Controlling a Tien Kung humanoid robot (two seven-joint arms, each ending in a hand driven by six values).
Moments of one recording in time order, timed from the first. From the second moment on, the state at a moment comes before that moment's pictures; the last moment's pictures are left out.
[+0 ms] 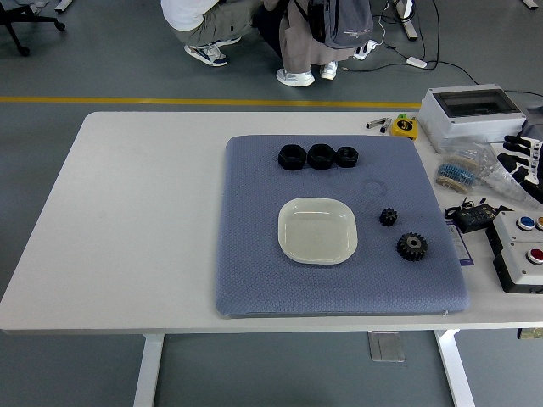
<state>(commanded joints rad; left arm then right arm) -0.12 0.08 -0.65 -0.19 0.84 0.19 0.14 0.16 -0.44 1.46 1.42 -1.41 0.01 0.07</state>
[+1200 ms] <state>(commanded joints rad) -0.13 0.09 -0.61 -0.19 0.80 0.19 0.14 0.55 -0.51 0.91 1.15 -1.90 0.18 0.13</state>
